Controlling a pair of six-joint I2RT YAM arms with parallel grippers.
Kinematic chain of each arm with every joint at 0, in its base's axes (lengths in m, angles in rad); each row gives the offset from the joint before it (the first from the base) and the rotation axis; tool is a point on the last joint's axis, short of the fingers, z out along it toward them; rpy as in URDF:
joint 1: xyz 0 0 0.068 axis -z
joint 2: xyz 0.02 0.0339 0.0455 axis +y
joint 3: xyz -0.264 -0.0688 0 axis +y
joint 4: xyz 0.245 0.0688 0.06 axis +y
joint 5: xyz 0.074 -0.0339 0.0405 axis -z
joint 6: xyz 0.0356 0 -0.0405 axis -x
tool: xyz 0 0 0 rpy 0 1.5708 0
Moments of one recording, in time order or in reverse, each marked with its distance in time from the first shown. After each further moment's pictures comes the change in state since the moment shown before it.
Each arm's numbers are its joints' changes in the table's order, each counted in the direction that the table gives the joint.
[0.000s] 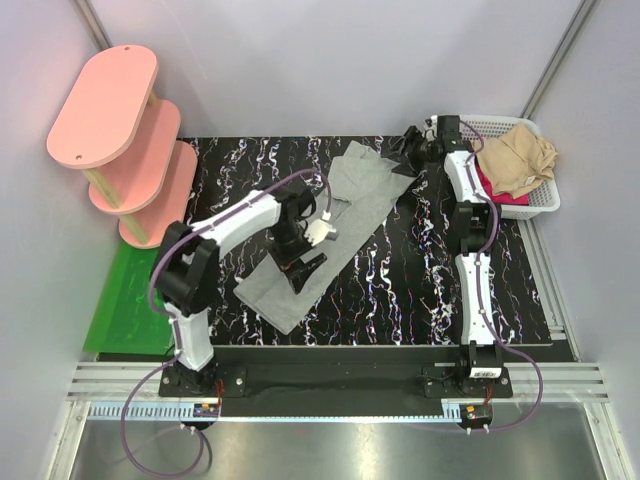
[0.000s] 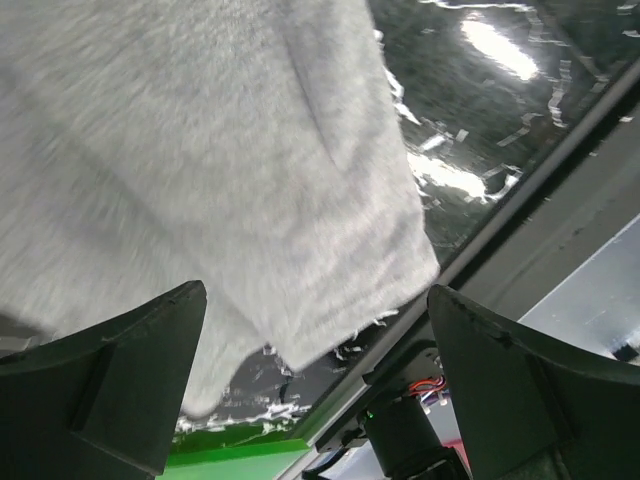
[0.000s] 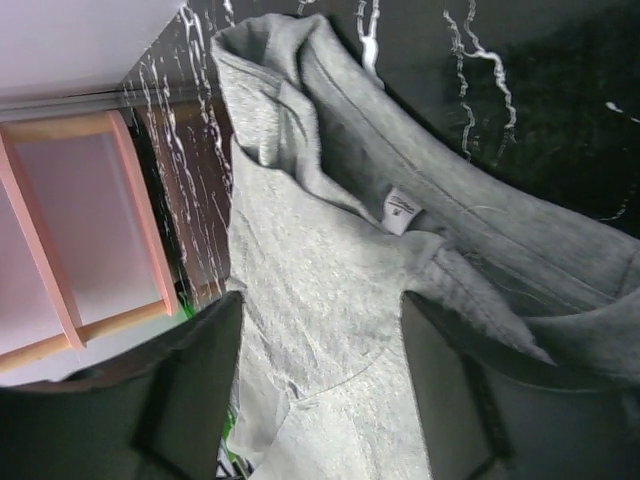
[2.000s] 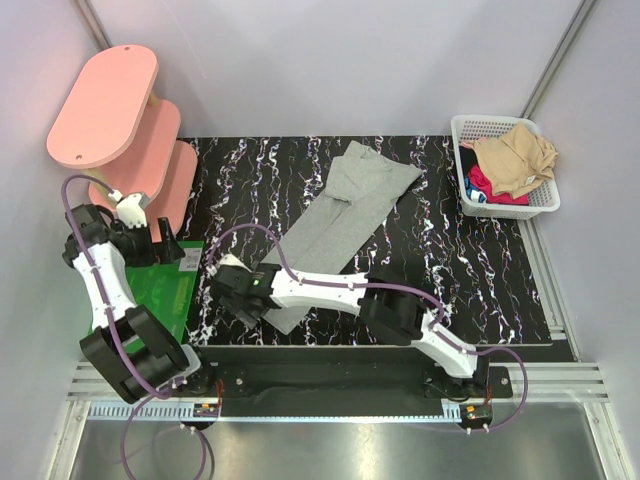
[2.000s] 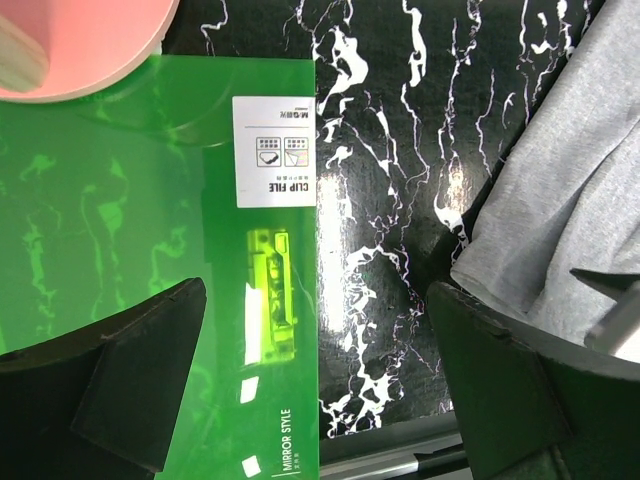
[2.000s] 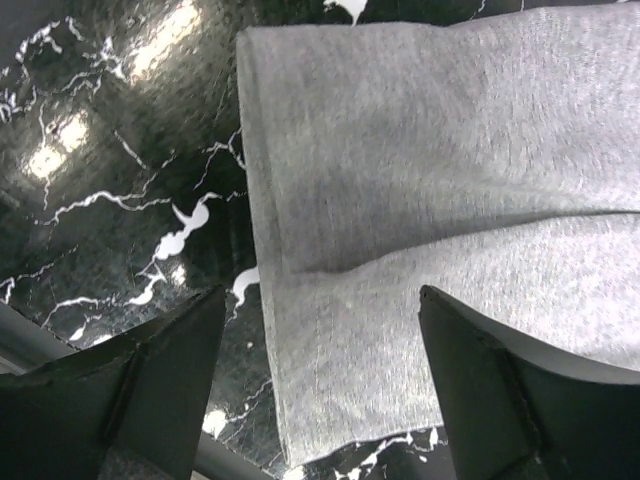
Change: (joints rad) left arm -1.209 -0.657 0.430 -0.323 0.235 0.001; right arm -1.291 -0.519 0.732 0.135 1.070 0.413
